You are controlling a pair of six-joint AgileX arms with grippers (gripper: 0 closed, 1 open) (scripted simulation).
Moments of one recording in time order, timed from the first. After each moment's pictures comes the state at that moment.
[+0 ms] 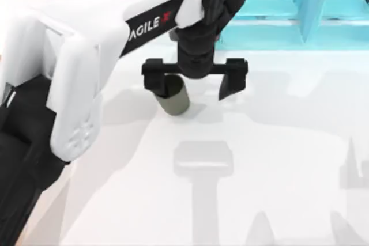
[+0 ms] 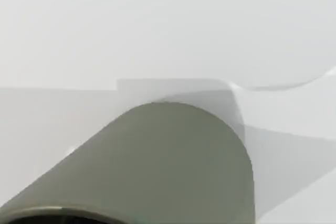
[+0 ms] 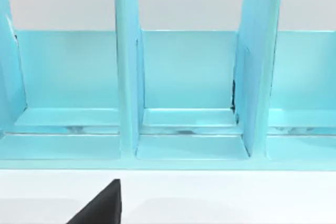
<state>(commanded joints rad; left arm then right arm) -0.63 2.53 2.24 -1.20 -0.05 -0.59 0.00 0.00 0.00 0.00 0.00 0.00</state>
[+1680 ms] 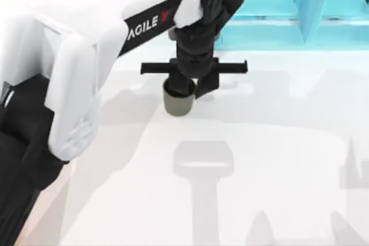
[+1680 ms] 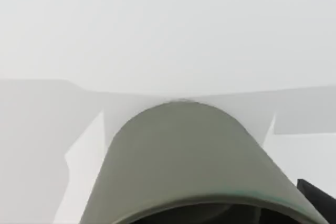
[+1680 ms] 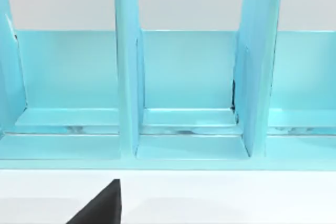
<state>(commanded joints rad) -0.63 2.53 2.23 -1.19 -0.05 -0.59 0.00 0.00 0.00 0.00 0.00 0.00</state>
